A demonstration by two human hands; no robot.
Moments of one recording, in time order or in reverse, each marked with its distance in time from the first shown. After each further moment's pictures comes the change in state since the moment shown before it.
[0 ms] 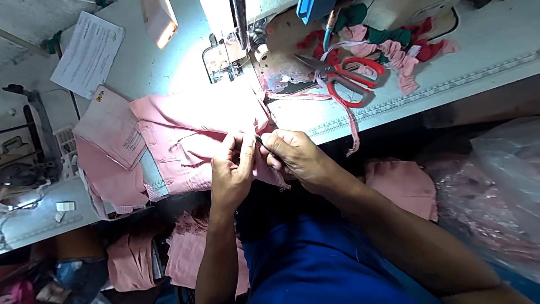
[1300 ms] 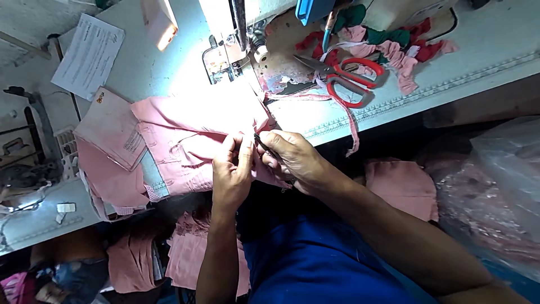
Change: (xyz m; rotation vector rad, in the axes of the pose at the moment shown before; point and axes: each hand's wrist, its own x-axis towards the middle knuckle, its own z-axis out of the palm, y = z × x) left_hand -0.001 -0.003 0.002 -0.040 0.005 0.010; right_hand 0.003 0.002 0.007 0.225 -0.035 0.032
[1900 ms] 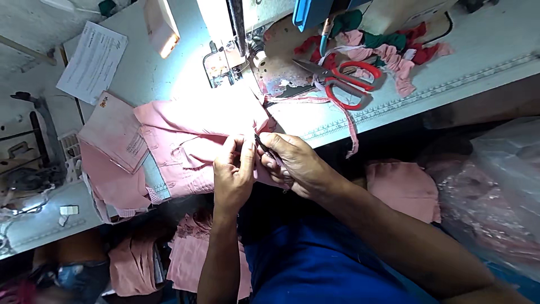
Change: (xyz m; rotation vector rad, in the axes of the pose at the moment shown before) left_hand 0.001 0.001 0.001 0.014 0.008 0.028; right_hand -0.002 -0.003 0.005 0.126 0.006 0.056
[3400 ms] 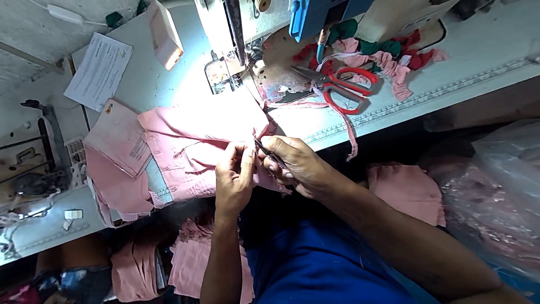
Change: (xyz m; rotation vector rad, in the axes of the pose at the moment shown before) left_hand -0.002 -0.010 -0.002 -0.044 -0.022 0.035; right_hand 0.002 -0.003 -0.007 -0.073 -0.024 -0.022
